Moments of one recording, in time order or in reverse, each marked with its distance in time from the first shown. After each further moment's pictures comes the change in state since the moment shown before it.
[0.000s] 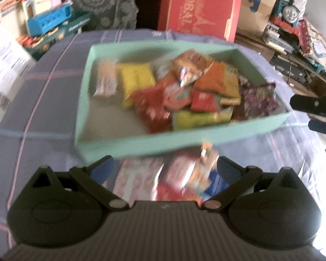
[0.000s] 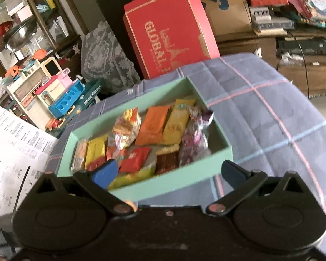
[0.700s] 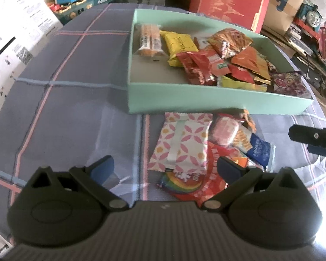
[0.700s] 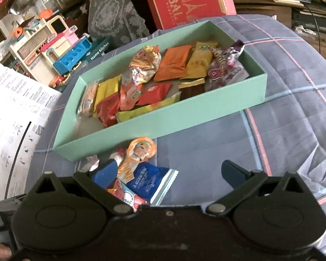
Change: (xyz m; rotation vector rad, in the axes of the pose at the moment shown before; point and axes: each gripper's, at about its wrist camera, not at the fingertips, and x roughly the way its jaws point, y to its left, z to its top) left arm 0.004 0.052 -0.048 -0.127 0.055 0.036; right arm 0.022 0.041 -0.058 -0.076 0.181 0.006
